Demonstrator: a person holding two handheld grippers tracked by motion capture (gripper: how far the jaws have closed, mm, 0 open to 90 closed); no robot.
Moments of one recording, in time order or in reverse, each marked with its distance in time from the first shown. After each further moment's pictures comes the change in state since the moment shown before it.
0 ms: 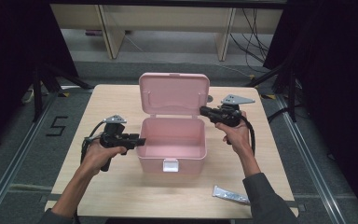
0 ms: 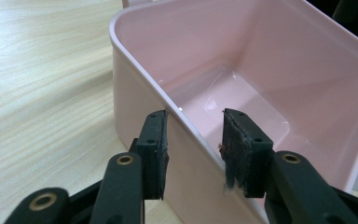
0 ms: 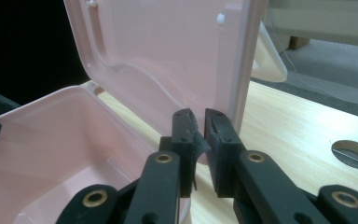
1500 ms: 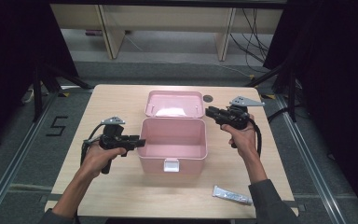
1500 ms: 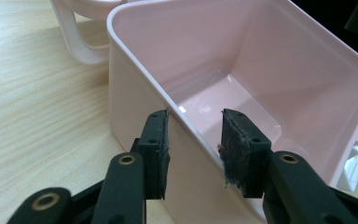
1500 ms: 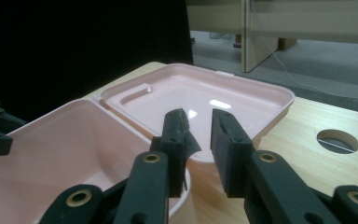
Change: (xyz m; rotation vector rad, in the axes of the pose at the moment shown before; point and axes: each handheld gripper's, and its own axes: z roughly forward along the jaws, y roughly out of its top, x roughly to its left) left arm -0.003 -0.005 -0.003 -0.017 -0.013 -0.043; right arm 0.004 0.000 -0.026 -0.038 -0.033 0.066
